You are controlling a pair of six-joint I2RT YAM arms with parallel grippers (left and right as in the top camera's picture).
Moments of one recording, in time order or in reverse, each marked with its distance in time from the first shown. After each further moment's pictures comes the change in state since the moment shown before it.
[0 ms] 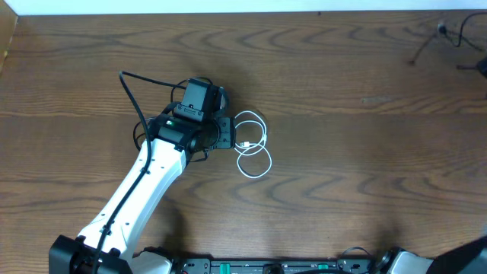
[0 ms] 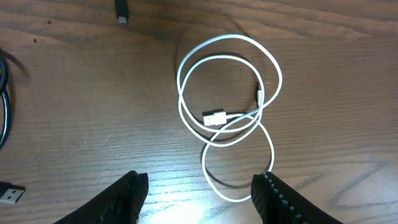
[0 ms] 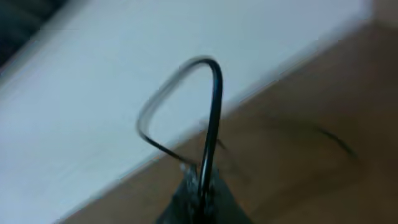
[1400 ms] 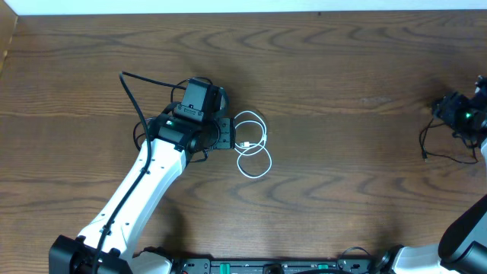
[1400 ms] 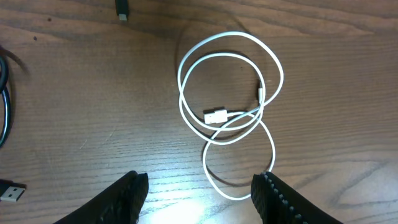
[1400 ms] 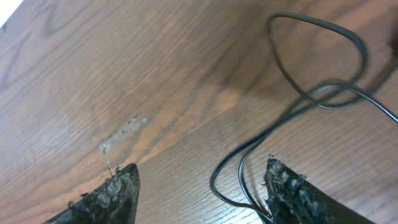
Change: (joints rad) left arm 0.000 0.000 0.000 -0.007 0.000 0.002; right arm 0.008 0.204 -0.095 -0.316 0.114 -0.265
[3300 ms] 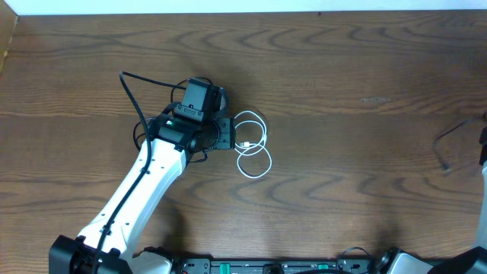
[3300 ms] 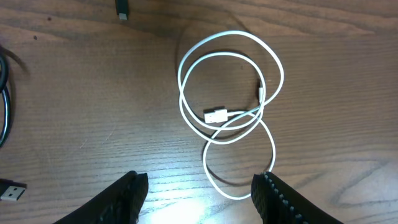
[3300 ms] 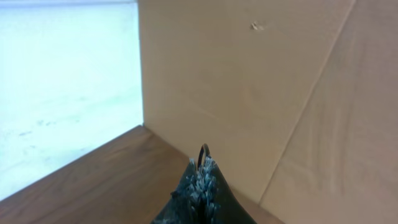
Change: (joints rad) left arm 0.000 0.000 0.000 -0.002 0.000 0.001; right arm 0.027 -0.263 -0.011 0.624 0.699 -0.218
